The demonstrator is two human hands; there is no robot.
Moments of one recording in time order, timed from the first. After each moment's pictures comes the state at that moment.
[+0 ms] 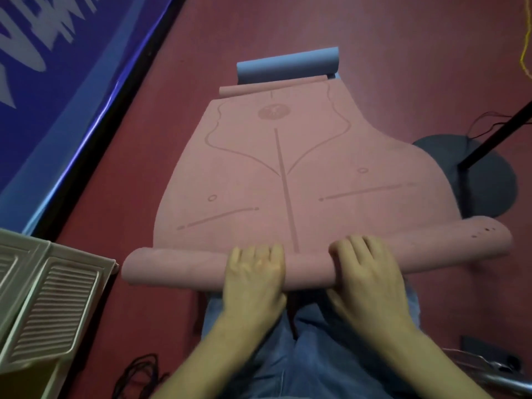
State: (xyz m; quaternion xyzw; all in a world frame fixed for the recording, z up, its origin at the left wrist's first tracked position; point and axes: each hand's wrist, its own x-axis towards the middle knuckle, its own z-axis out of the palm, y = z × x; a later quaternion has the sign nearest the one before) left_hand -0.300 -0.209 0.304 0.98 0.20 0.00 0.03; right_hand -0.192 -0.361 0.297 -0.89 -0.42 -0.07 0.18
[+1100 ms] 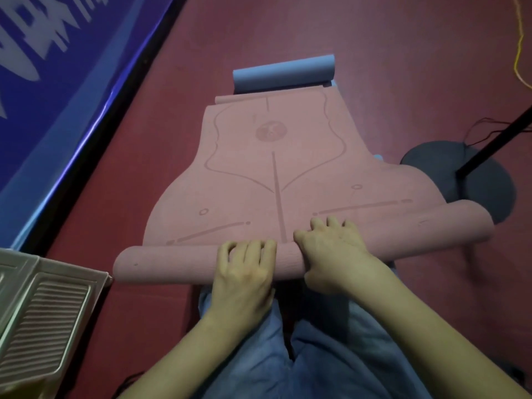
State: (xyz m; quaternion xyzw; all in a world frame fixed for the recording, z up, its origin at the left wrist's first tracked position) left_hand -0.292 -0.172 0.279 0.99 0.15 0.07 -0.02; right_hand -0.147 -0.275 0.337 -0.85 -0.48 0.19 -0.09
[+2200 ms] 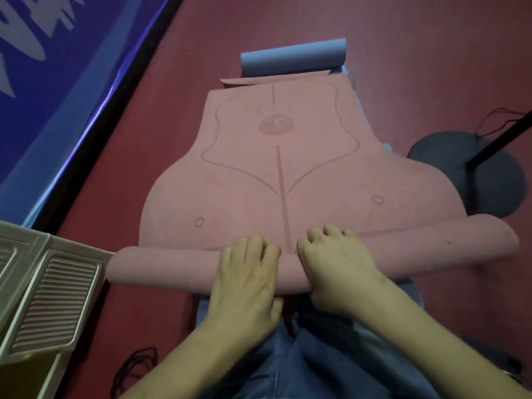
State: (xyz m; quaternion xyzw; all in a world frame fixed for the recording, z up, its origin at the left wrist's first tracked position) left_hand -0.321 -0.198 0.307 0.99 0.15 0.03 0.02; right_hand -0.182 -0.301 0.331 -0.82 -0.54 0.16 -0.07
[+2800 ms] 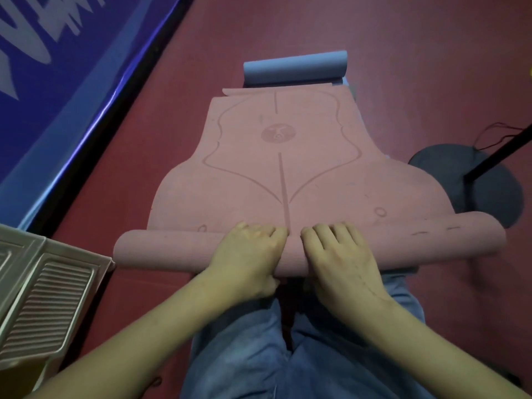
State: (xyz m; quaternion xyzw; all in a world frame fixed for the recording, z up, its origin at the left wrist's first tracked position) left_hand -0.267 -0.154 0.318 0.99 0.08 -0.11 -0.01; right_hand -0.173 -0.306 0.301 -0.85 -0.53 -0.02 0.02
